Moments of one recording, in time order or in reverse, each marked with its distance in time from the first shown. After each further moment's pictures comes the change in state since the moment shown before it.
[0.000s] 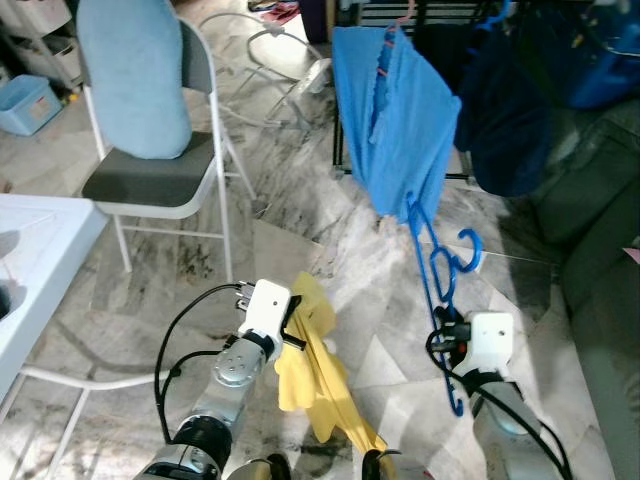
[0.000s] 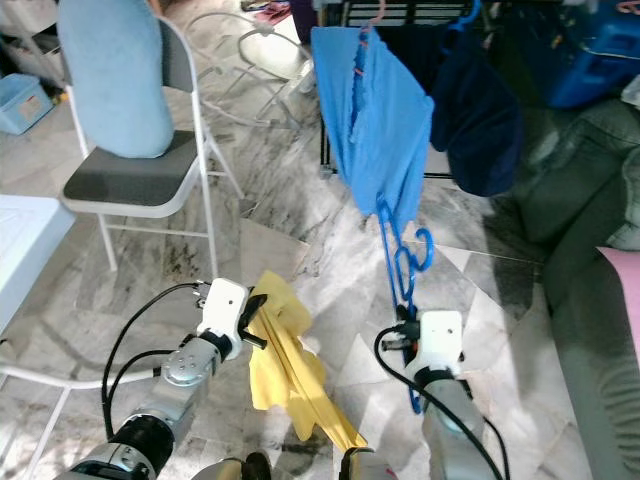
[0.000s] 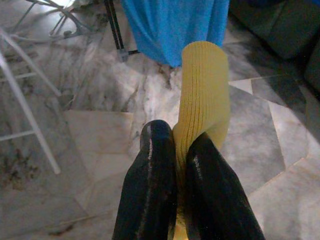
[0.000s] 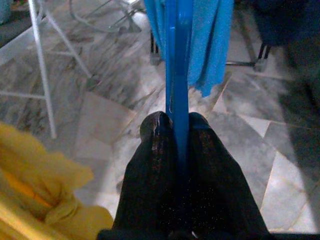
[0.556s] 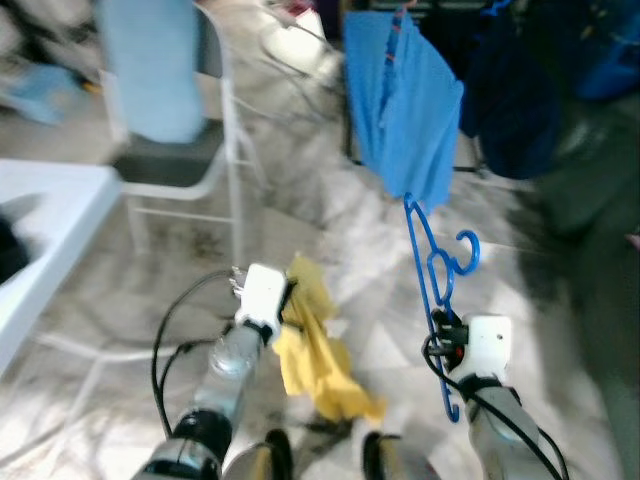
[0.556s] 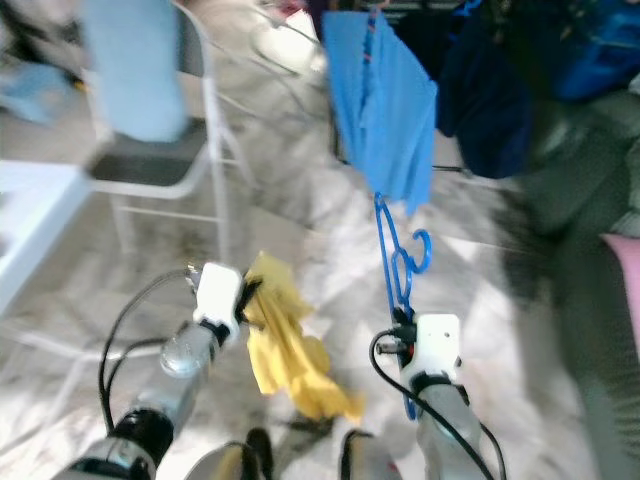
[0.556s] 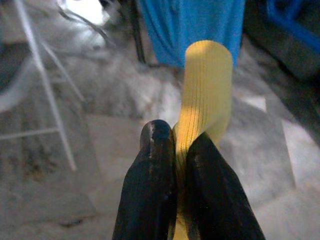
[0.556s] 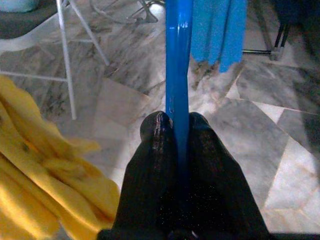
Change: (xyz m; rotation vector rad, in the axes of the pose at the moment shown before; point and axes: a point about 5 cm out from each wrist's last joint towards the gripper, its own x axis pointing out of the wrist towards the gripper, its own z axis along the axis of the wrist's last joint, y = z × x) left arm 0.007 0.011 0.027 -0.030 -0.101 0.051; right arm -0.009 0.006 0.001 0.011 0.034 -0.003
